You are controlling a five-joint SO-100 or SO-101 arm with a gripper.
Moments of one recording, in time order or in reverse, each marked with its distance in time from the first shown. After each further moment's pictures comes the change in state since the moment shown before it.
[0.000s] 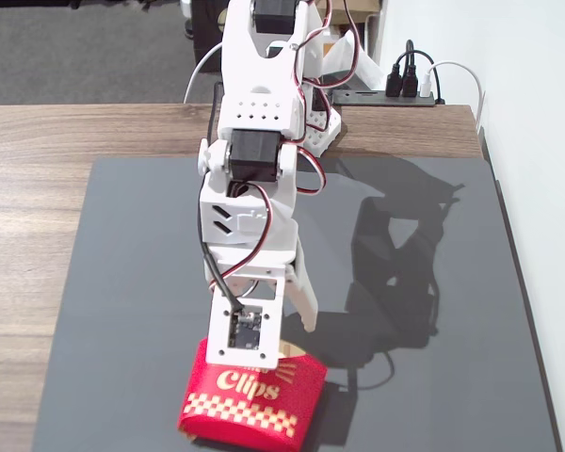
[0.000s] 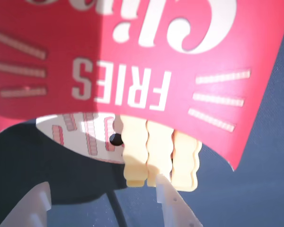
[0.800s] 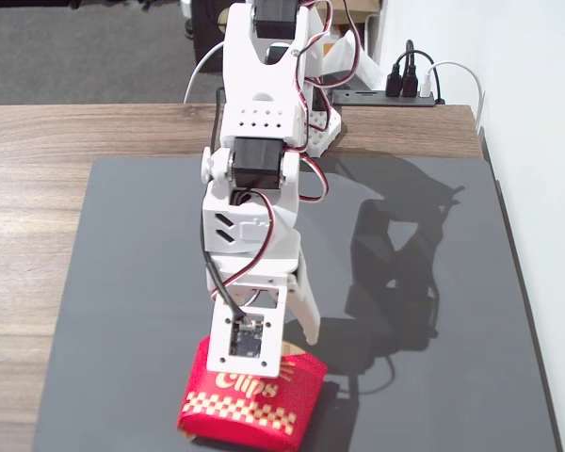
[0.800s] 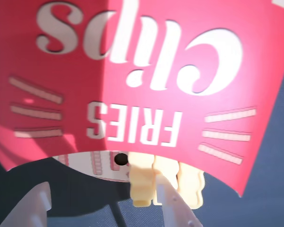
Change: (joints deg) arm -0.7 -3.0 -1.1 -3.1 0.9
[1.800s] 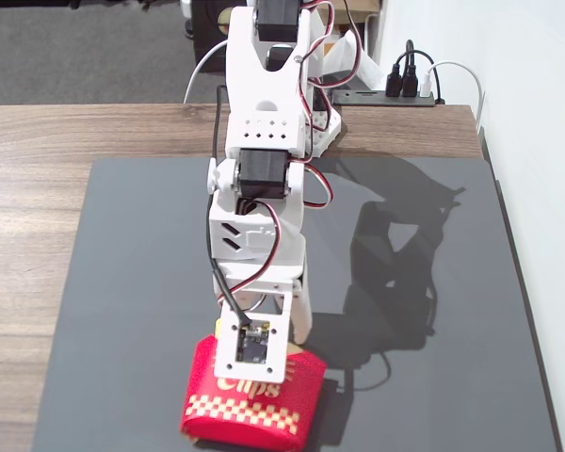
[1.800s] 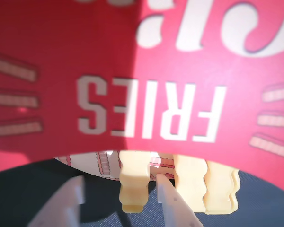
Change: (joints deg) arm -0.5 0.1 2.4 -0.3 1.0
